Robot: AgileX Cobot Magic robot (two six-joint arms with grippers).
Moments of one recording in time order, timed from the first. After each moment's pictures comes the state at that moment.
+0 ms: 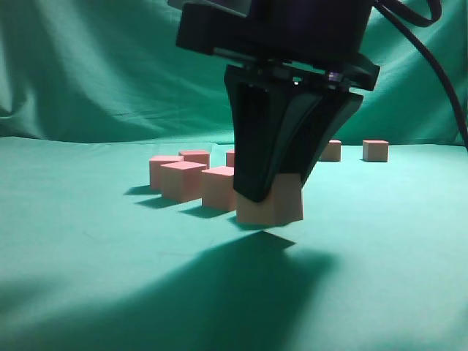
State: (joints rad) left arm 0.07 -0.02 0.02 0.41 0.37 -0.08; right arm 0.81 1.73 -1.03 0.12 0.71 -0.12
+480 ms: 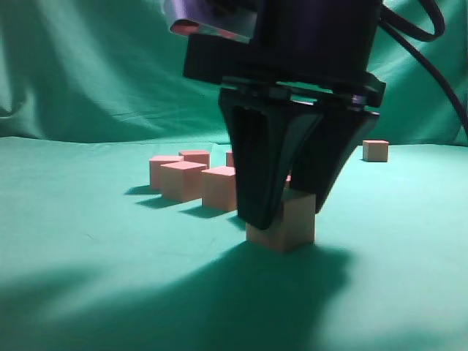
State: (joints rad) left arm 0.07 -0.02 0.02 0.41 0.37 -0.08; right arm 0.81 1.76 -1.03 0.12 0.74 -0.12
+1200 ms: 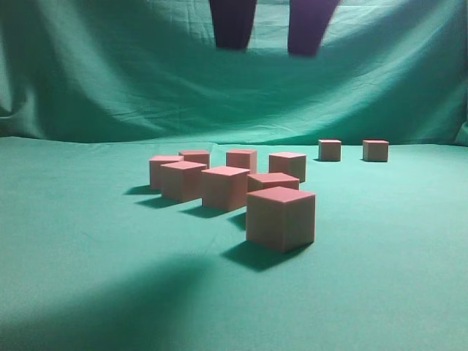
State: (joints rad) left arm 0.07 -0.02 0.02 0.41 0.37 -0.08; right arm 0.81 1.71 -1.43 -0.05 1.17 -0.05
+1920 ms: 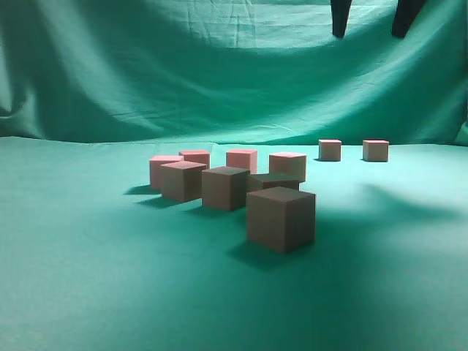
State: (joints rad) left arm 0.07 -0.02 0.02 0.41 0.37 -0.08; right arm 0.29 1.97 -1.89 -0.02 1.15 0.09
